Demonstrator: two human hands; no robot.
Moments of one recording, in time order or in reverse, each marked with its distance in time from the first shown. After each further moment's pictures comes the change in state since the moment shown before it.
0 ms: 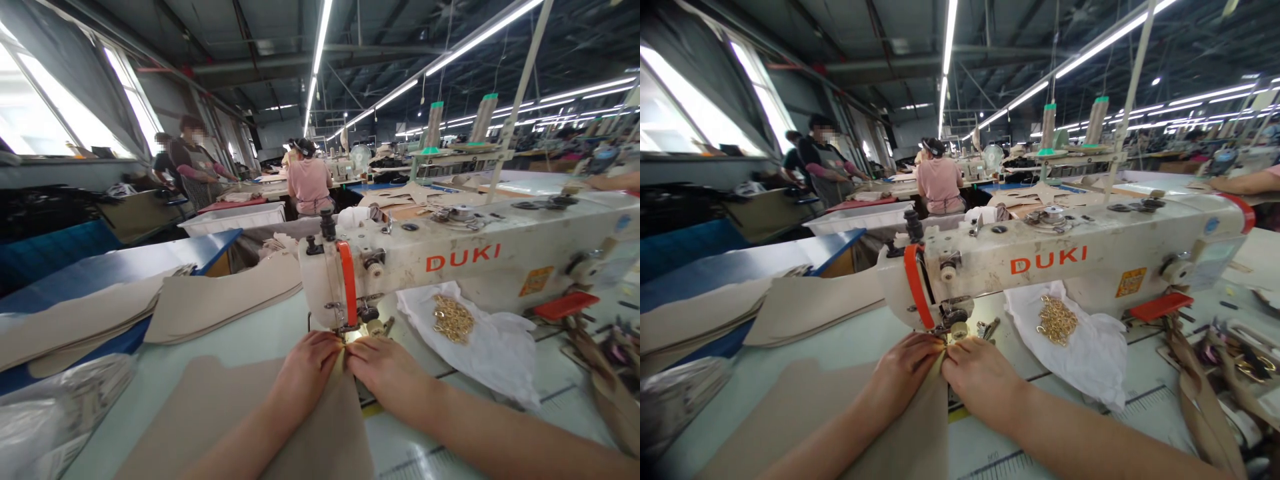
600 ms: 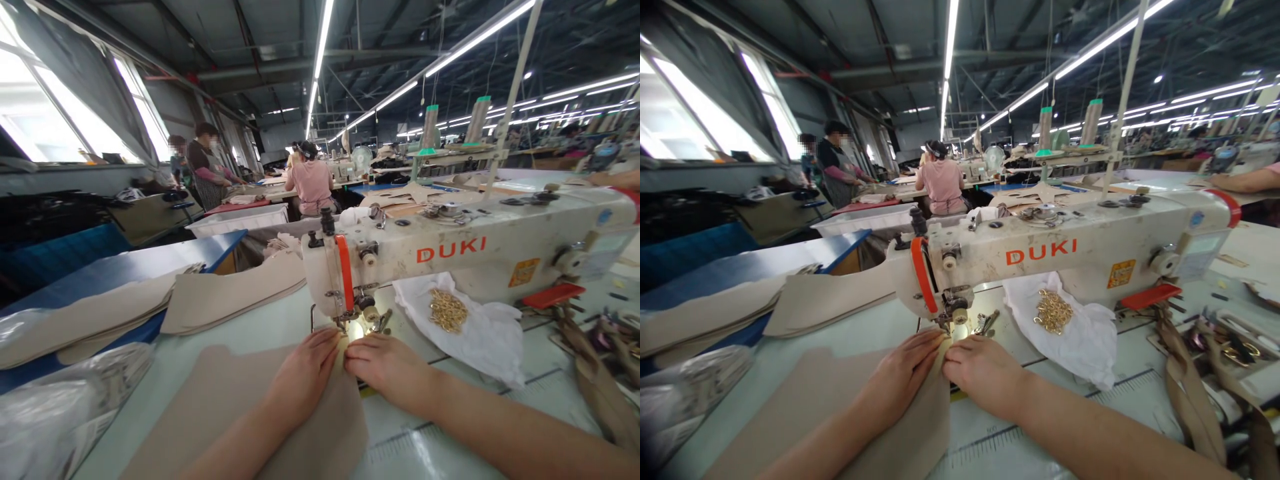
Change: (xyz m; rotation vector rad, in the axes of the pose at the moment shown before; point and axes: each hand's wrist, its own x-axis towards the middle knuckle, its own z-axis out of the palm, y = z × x) left_hand -0.014 0.018 -0.016 0.119 -0.185 -0.092; right_hand -0.011 -0.003 -0.012 0.030 -0.048 -0.140
